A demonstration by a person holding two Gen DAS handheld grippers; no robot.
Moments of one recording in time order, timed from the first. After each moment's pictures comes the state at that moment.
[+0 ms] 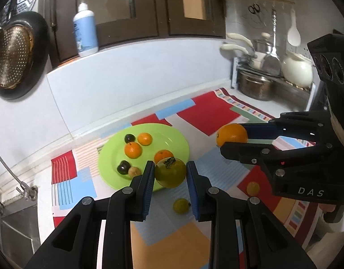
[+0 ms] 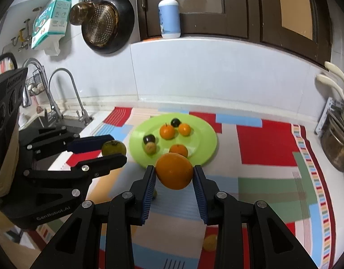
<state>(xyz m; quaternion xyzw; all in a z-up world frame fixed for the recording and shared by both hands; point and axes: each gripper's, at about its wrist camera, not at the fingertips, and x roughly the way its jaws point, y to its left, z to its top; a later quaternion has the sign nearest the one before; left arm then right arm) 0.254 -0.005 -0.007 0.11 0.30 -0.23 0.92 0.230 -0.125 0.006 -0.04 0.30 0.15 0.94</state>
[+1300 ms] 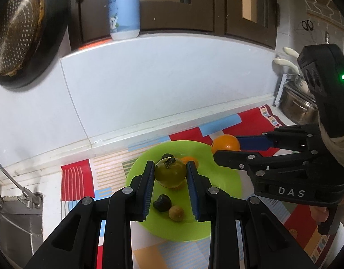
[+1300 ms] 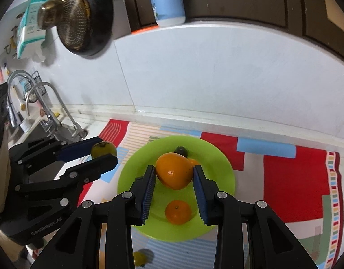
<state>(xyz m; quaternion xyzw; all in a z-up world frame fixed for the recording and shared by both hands) 0.375 0.023 -0.010 0.06 0.34 -0.15 0.93 0.395 -0.102 0.006 -0.02 0.37 0.20 0.91</state>
